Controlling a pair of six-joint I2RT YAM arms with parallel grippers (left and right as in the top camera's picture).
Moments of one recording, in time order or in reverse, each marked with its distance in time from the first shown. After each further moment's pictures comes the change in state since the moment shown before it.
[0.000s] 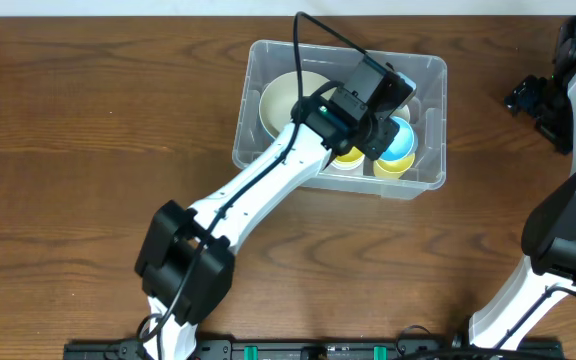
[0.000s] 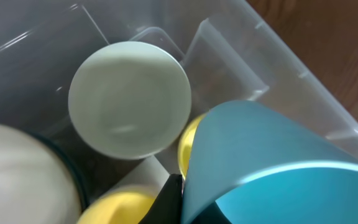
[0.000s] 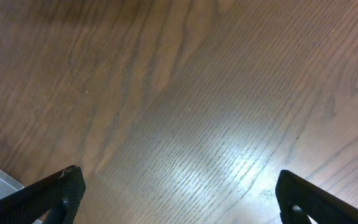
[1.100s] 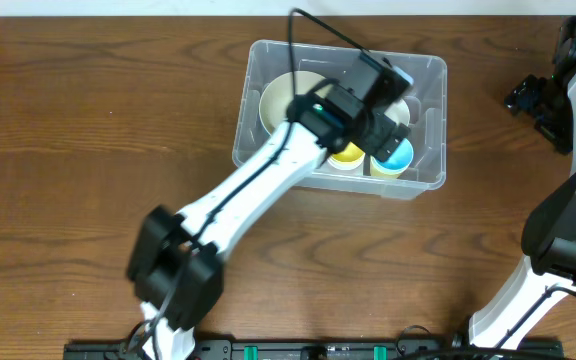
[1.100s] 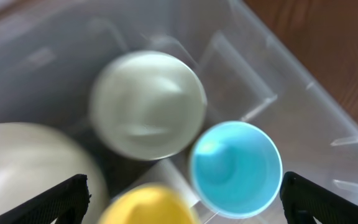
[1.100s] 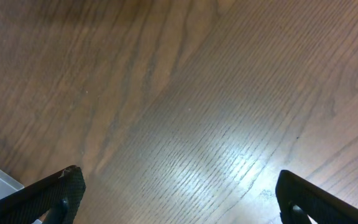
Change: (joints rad) left arm 0.019 -0.059 0.000 -0.012 -0.032 0.003; right arm 0.000 0.000 0.000 0.000 0.000 0.000
